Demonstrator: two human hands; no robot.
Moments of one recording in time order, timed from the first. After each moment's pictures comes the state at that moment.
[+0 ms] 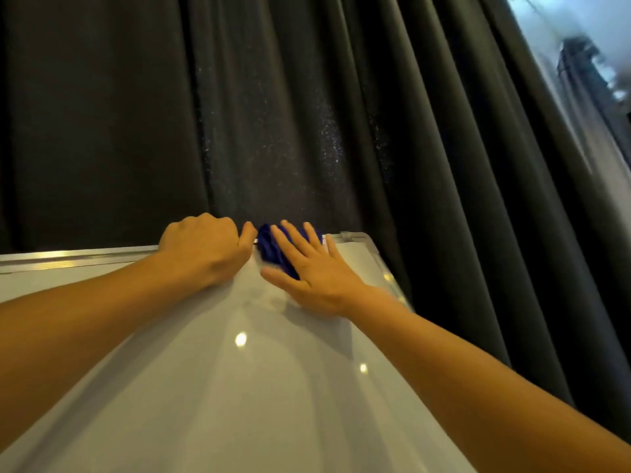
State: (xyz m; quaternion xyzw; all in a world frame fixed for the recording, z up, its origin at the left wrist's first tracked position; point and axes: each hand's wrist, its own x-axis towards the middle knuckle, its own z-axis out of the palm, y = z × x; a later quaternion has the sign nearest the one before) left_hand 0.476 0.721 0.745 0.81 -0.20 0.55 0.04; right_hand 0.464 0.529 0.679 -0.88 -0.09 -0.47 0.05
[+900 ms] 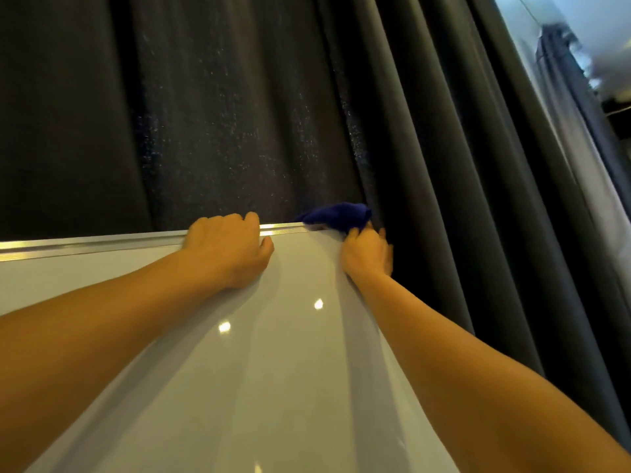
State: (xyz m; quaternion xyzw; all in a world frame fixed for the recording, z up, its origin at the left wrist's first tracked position) left_hand 0.473 0.636 0.730 0.79 -0.27 0.55 -0.04; right_hand 0.469 0.405 0.685 -0.71 0.23 -0.58 0.33
